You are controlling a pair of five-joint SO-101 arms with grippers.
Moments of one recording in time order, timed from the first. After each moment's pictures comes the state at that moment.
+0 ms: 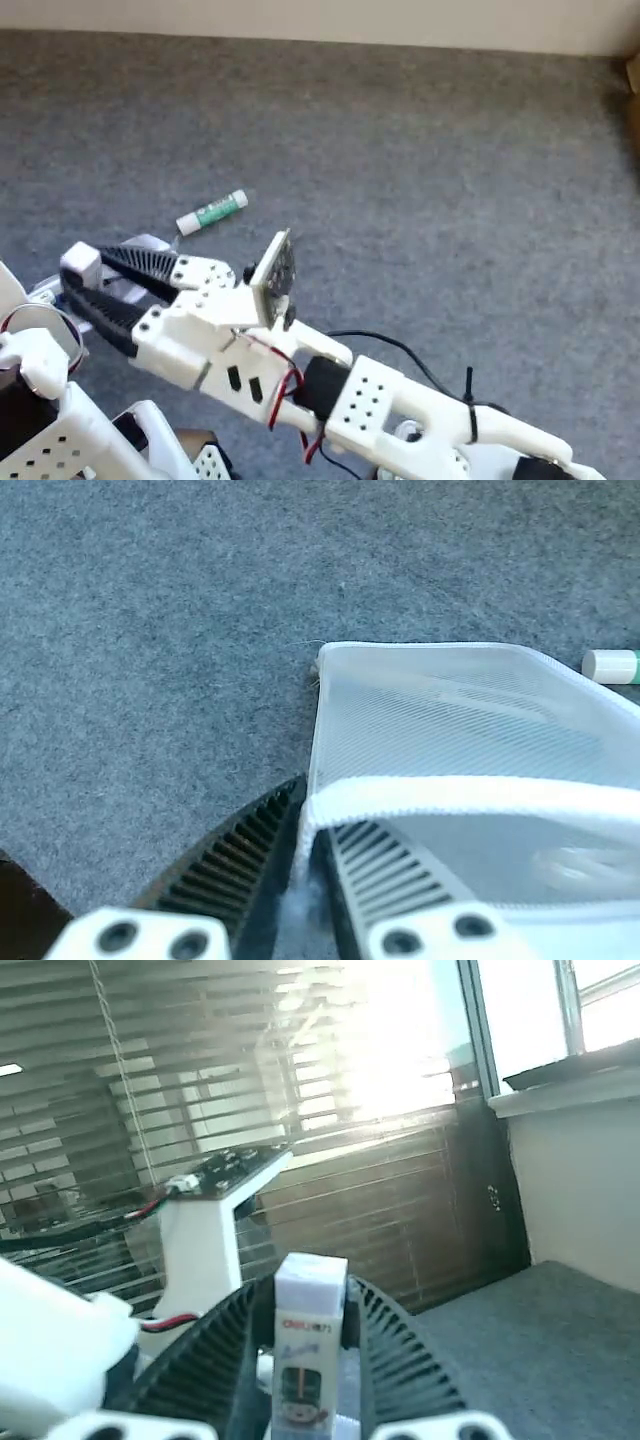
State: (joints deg) left arm -45.6 -63.9 29.8 95.0 -2.4; right arm -68.2 -38.1 50.1 -22.3 -15.5
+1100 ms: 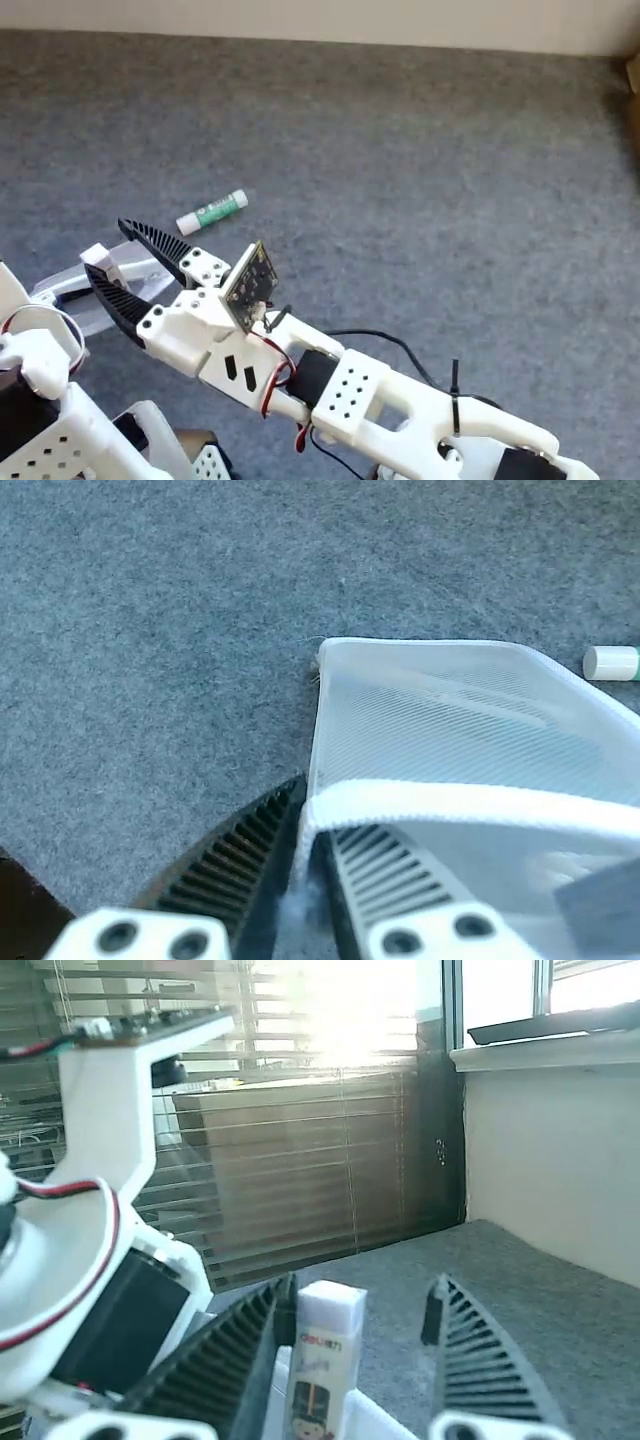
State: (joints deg) left arm -45.6 -63.9 30.5 95.0 -2.4; right arm -66.8 -33.3 54.5 -24.0 -5.8
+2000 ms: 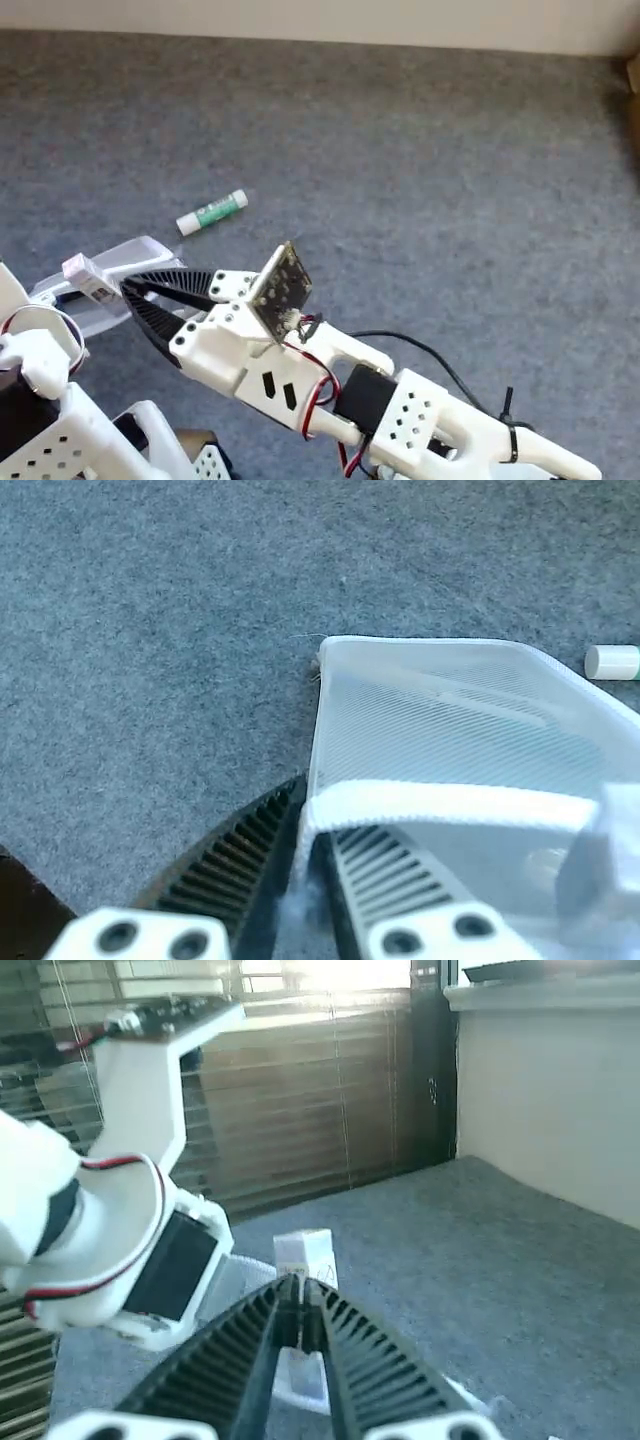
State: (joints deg) left arm -45.6 -63.9 30.5 95.0 -2.4; right arm -66.8 -52.6 54.5 5.8 -5.7
